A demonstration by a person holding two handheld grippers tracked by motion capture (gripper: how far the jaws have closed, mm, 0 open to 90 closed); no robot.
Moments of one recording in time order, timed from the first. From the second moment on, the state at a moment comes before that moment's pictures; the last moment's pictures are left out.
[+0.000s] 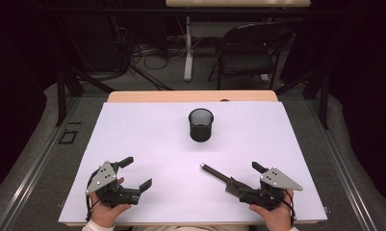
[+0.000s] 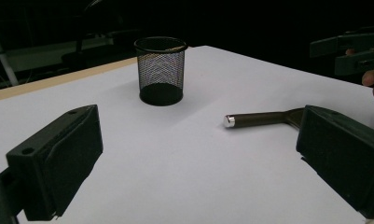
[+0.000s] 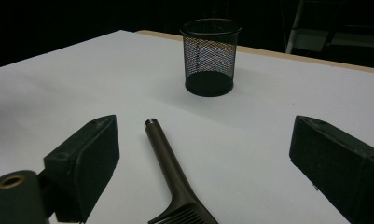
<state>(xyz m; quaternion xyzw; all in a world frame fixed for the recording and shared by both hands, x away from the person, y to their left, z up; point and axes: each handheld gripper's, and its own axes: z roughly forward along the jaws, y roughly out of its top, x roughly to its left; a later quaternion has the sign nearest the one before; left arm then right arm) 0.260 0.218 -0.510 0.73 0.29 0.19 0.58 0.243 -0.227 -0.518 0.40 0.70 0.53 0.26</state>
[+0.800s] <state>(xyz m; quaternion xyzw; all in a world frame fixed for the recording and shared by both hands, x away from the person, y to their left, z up) 0.262 0.214 -0.515 0.74 0.30 0.18 0.57 0.256 -0.211 -0.527 0.39 0.73 0.52 0.23</state>
